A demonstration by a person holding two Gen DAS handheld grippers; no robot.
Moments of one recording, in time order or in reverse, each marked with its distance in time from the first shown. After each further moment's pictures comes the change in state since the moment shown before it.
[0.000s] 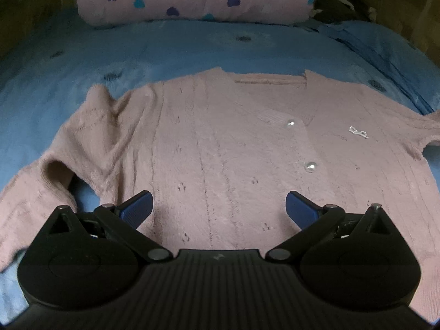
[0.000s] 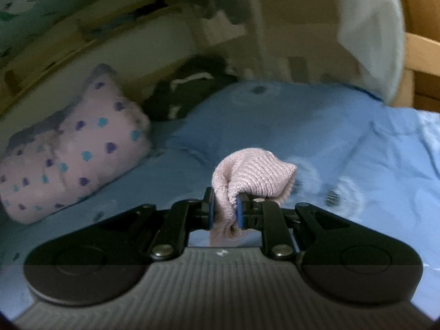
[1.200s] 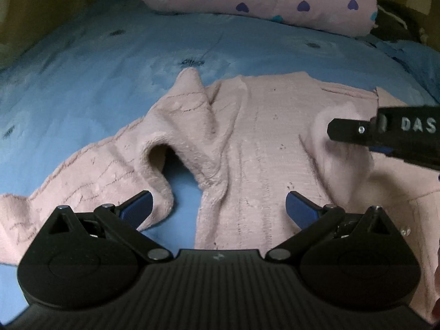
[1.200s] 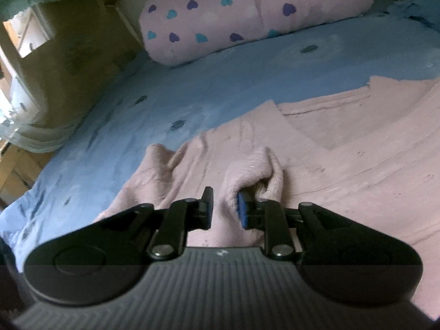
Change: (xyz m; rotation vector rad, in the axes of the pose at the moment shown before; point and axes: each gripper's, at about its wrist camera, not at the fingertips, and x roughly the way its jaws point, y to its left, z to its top) left arm -0.005 0.078 -0.004 -0.136 0.006 0.160; right arm 0.050 0.267 -0.247 -0.282 0.466 0.620
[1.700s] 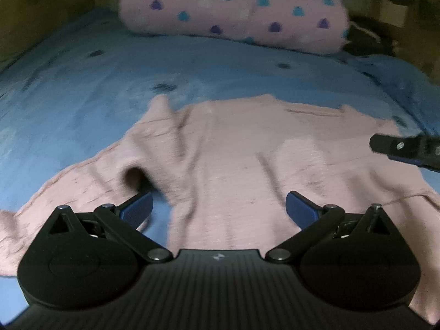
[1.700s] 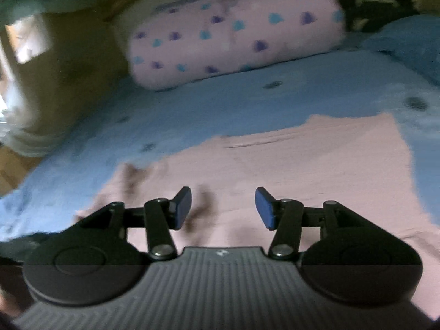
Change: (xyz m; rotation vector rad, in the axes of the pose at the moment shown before) left arm -0.031 -0.018 0.001 0.043 -0.092 -0.118; right arm -0.067 -0.059 0.012 -0.078 -0.106 -0.136
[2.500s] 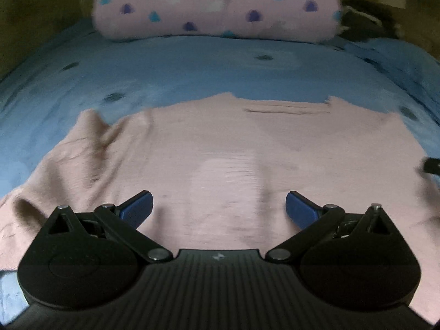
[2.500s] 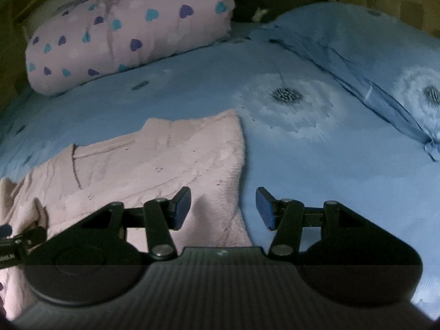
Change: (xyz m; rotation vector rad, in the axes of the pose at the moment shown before) left arm 0.074 -0.091 0.016 0.029 0.005 0.112; right arm 0.004 -0.133 0.013 0.091 0.038 -0.346
